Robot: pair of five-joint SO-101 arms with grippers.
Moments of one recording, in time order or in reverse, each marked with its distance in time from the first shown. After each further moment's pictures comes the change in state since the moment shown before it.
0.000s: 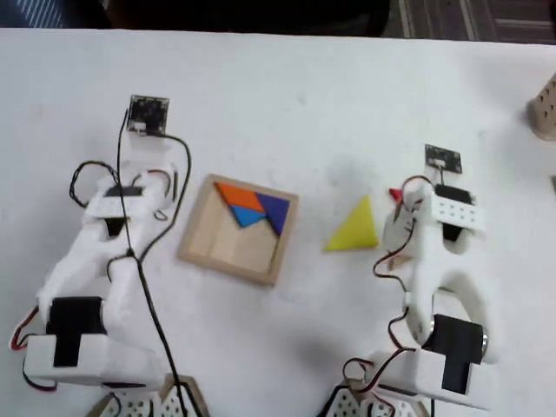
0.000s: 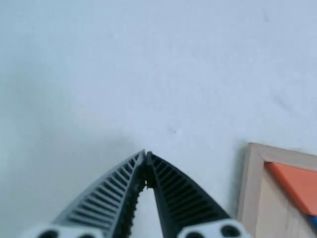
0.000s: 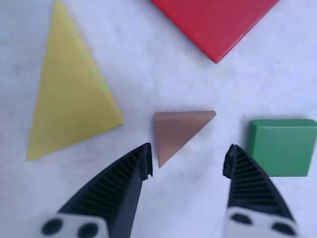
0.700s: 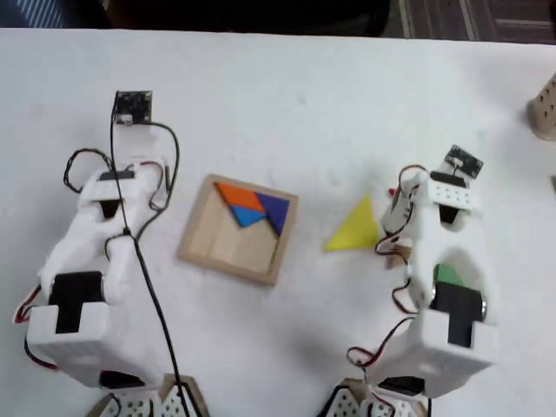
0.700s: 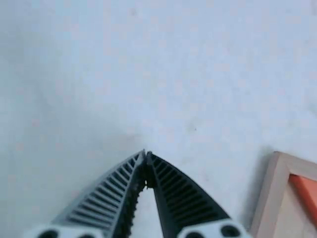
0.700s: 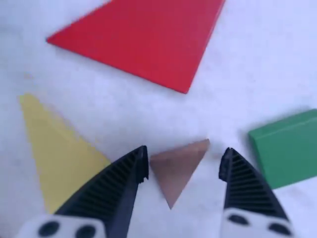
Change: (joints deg) left arm -2.2 7.3 -8.7 7.4 4.7; right arm 1.0 13.4 -11.2 -2.0 -21.1
